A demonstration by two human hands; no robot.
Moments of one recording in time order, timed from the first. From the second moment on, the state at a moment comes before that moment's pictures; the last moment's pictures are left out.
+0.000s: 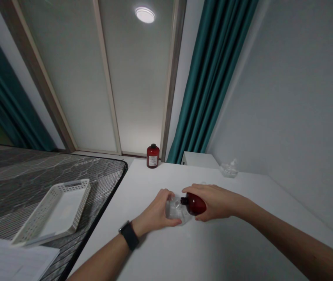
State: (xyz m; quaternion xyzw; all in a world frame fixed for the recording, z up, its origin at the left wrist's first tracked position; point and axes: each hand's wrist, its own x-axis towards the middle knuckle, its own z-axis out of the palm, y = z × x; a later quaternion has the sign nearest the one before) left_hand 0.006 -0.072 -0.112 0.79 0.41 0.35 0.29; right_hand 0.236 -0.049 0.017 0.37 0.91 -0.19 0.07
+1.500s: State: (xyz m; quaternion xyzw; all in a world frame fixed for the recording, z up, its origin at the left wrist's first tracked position) left_hand 0.003 -0.071 -0.115 0.79 0.41 0.35 0.29; right_hand 0.234 -0.048 0.018 0.38 0.90 -0.19 0.08
